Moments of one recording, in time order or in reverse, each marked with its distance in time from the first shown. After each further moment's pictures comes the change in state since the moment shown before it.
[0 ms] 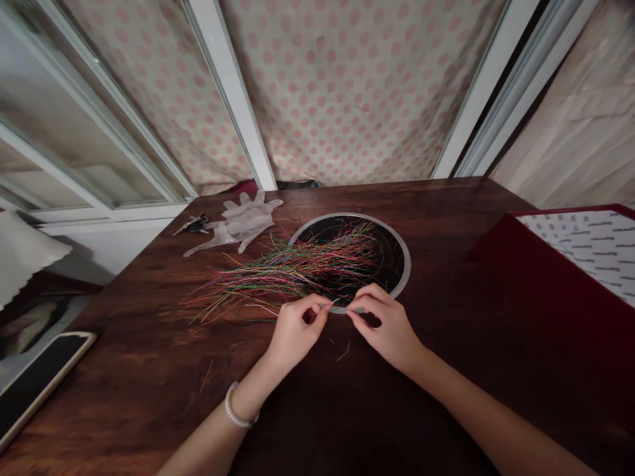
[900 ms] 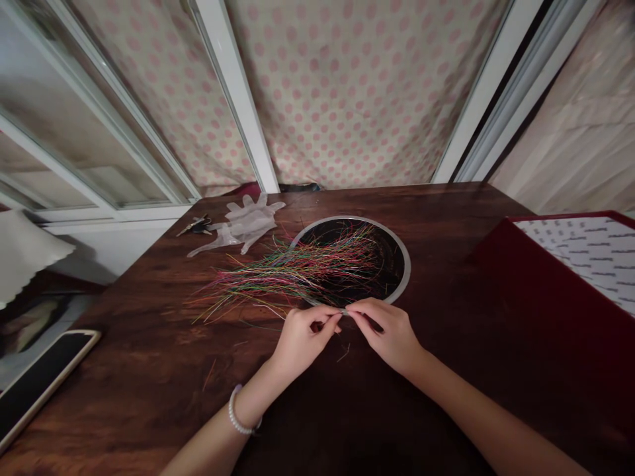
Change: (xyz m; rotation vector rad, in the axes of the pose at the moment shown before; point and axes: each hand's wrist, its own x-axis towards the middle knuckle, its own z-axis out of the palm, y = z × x) left_hand -0.006 0.012 0.001 -0.107 -0.088 0.009; right_hand -0.005 -0.001 0.000 0.029 0.043 -0.119
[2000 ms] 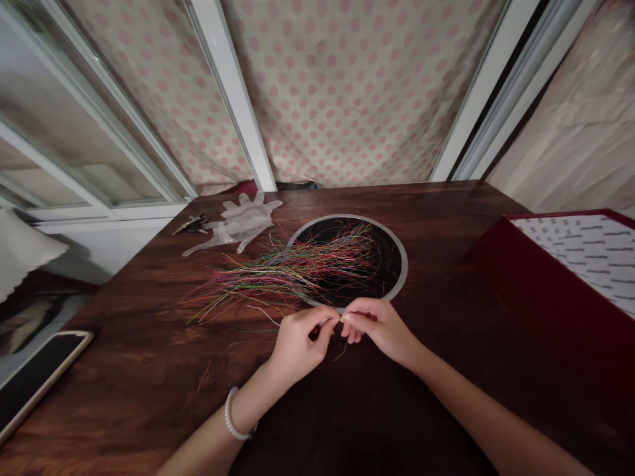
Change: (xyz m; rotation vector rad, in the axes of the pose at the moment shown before) left_hand -0.006 0.001 0.002 0.140 0.051 0.199; right_hand 0.009 -0.003 -0.002 0.752 -0.316 0.692
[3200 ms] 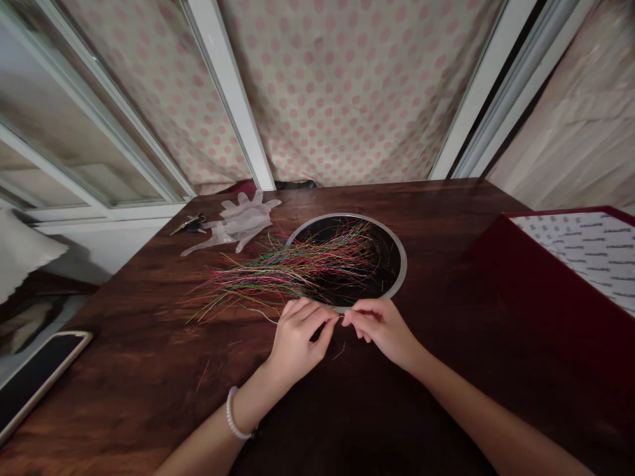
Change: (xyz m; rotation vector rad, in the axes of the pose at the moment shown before) left_hand 0.000 0.000 0.001 0.287 0.140 0.215; right_hand -0.005 -0.008 0.001 -0.179 0.122 0.008
